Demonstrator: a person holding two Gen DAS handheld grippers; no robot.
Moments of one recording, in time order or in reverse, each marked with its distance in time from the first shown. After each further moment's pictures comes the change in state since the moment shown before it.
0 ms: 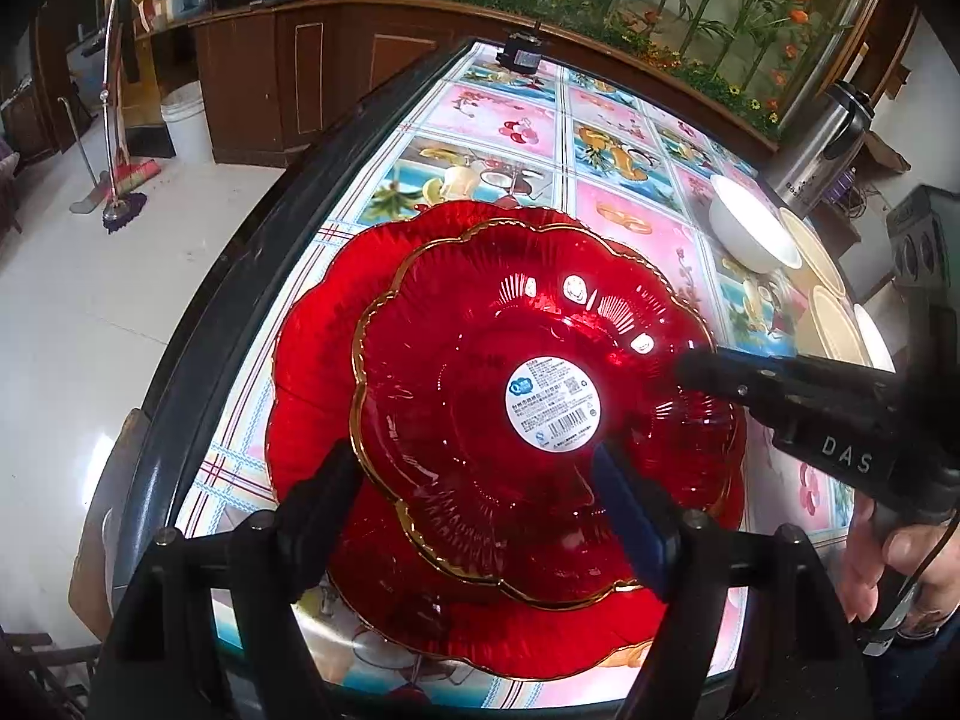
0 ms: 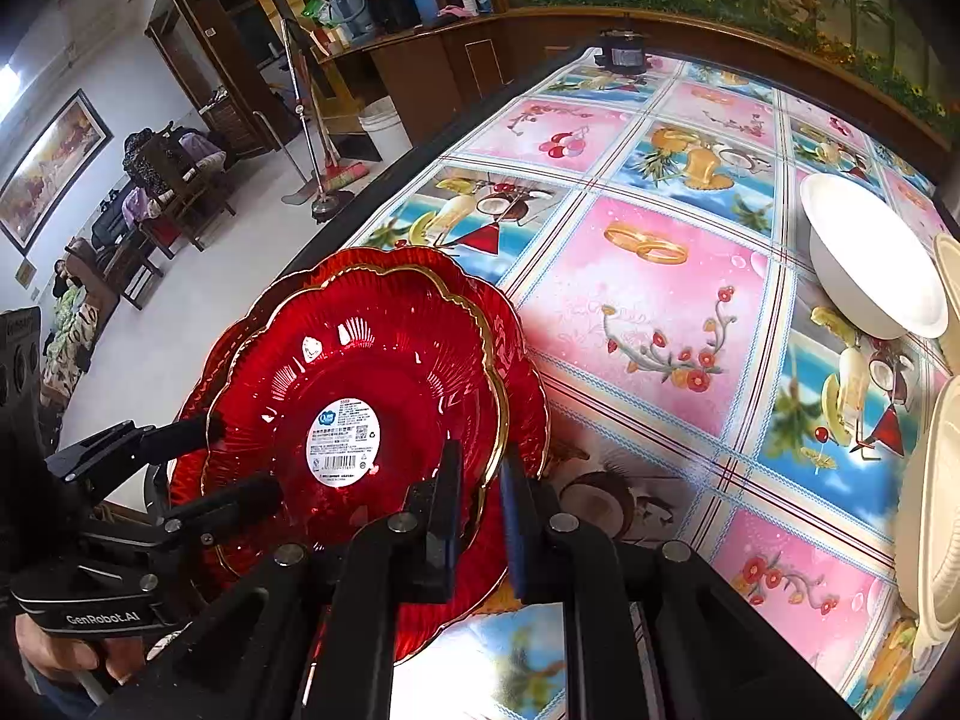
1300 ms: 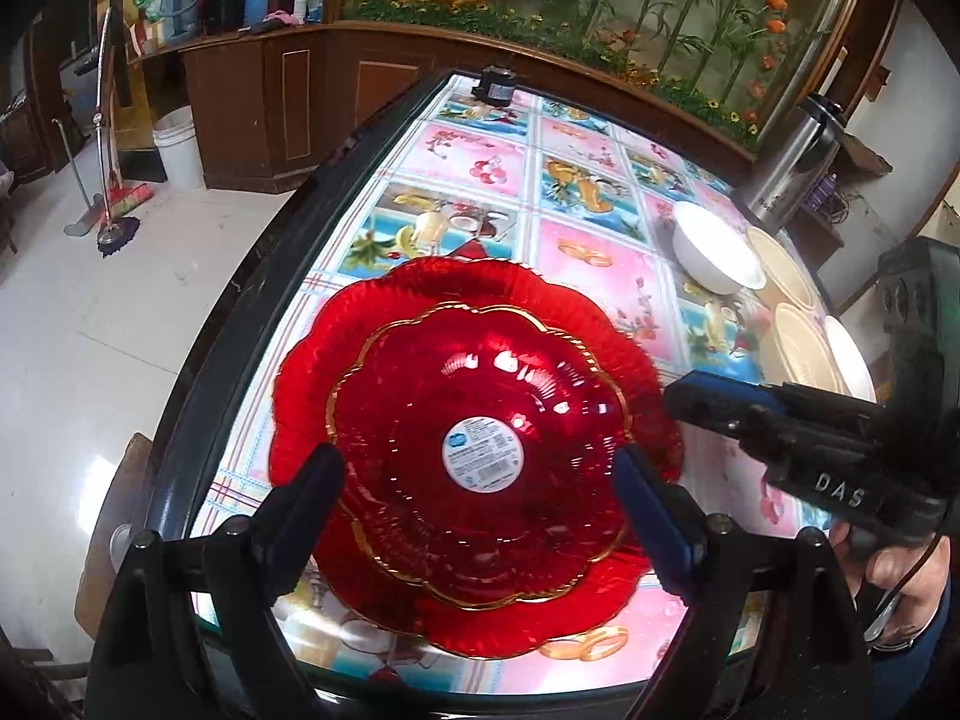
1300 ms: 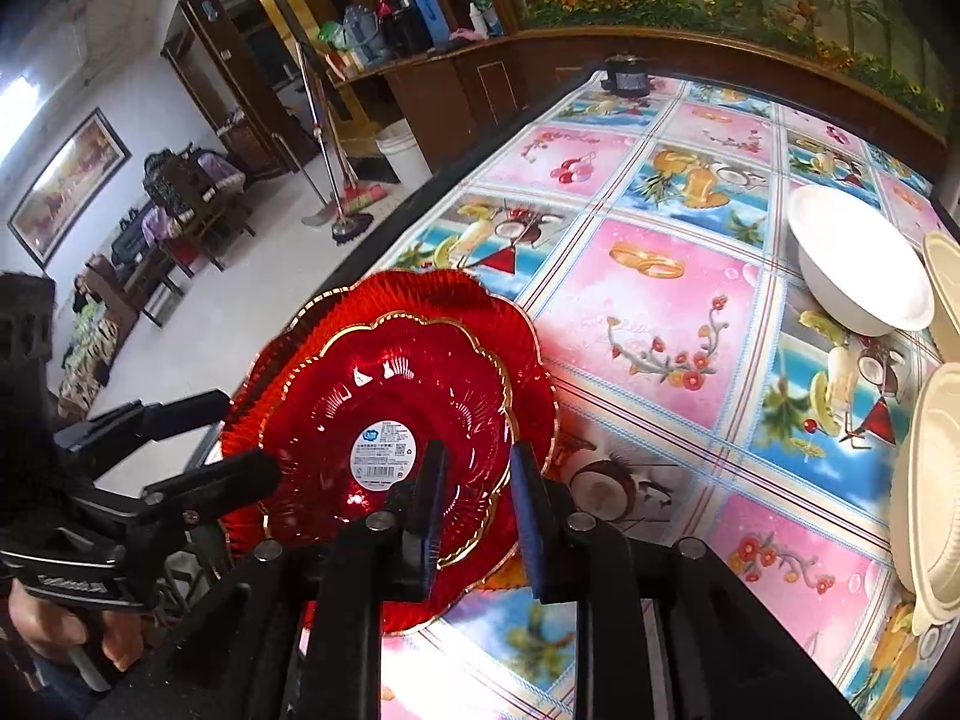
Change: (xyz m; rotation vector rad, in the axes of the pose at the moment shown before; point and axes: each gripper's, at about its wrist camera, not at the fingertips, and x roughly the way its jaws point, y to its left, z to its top) left arm -0.036 -0.019 0.007 0.029 -0.061 -0.023; right arm -0.033 -0.006 -0.010 0.027 -0.075 0.063
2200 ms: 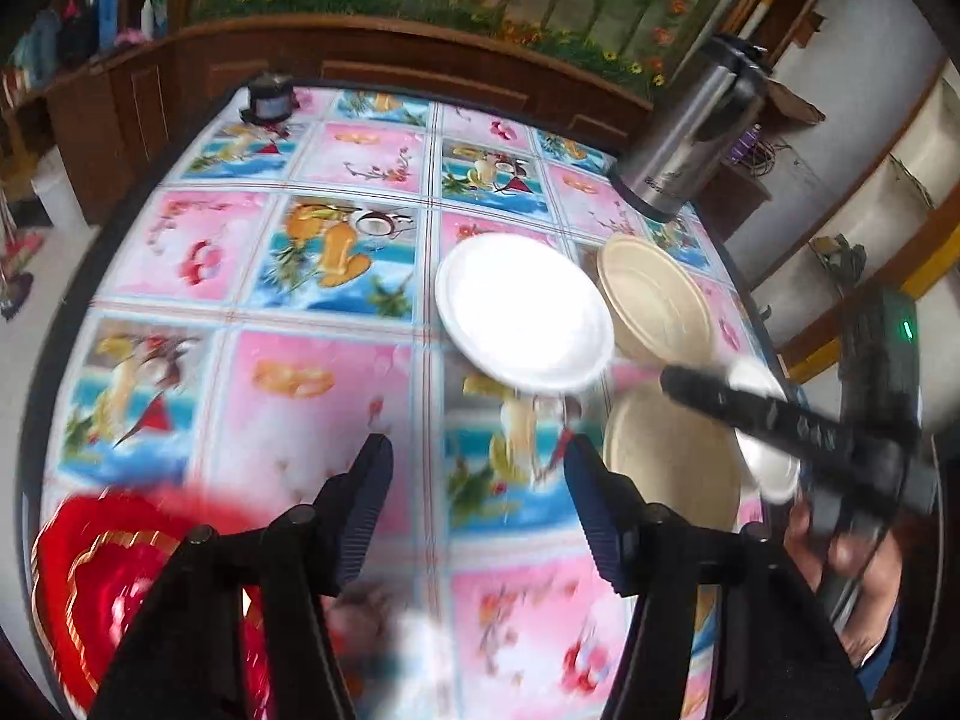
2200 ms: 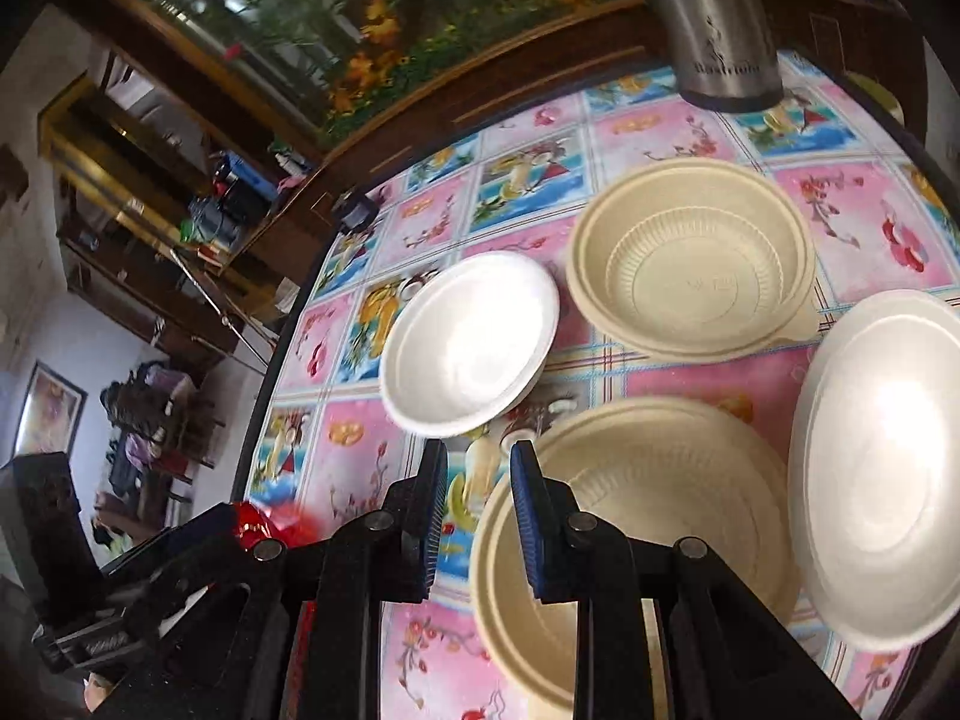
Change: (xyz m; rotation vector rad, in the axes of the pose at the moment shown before) left arm 0.101 -0.179 0.123 0.112 0.118 -0.176; right arm -0.090 -0.241 0.017 0.517 -0.161 -0.019
